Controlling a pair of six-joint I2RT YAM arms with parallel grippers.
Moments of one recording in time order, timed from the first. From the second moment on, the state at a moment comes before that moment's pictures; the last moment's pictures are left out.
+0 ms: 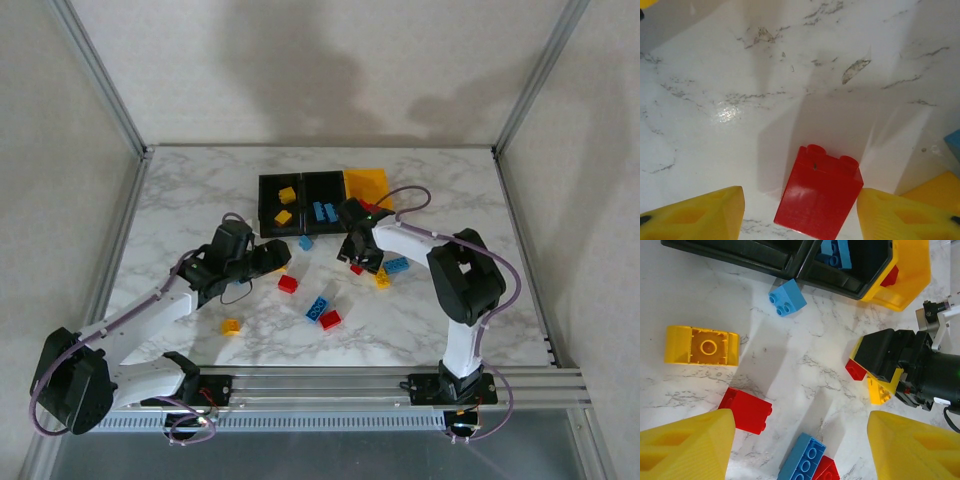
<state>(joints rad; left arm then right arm) -0.52 1.15 0.73 -0.30 0.12 -0.86 0.63 1.88 1.25 -0.72 0.06 0.96</state>
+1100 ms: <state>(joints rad) -0.57 1.20 0.73 -0.21 0.15 -0.90 0.59 1.71 1.27 -0.73 0.08 0.88</state>
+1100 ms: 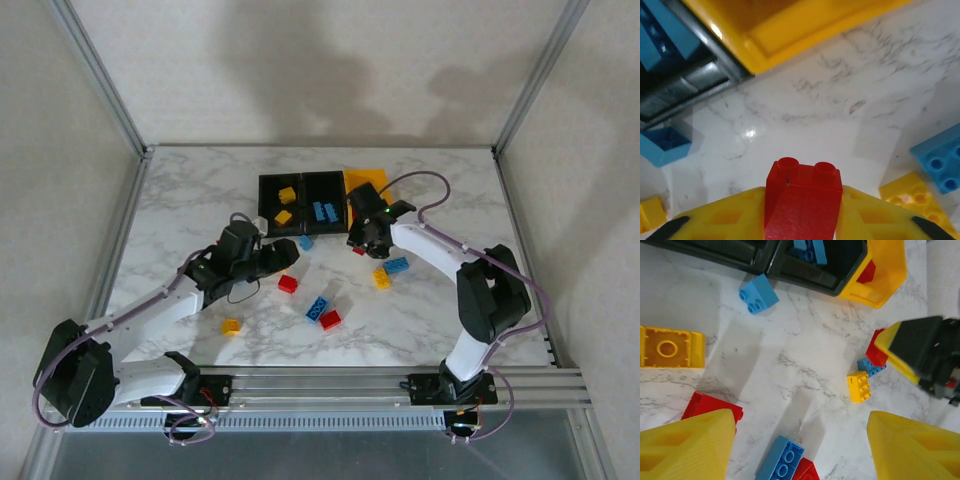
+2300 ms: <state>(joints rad) -0.65 1.35 0.86 -0.14 0.12 -0.93 0.37 2.32 2.07 -0.84 0.07 0.71</state>
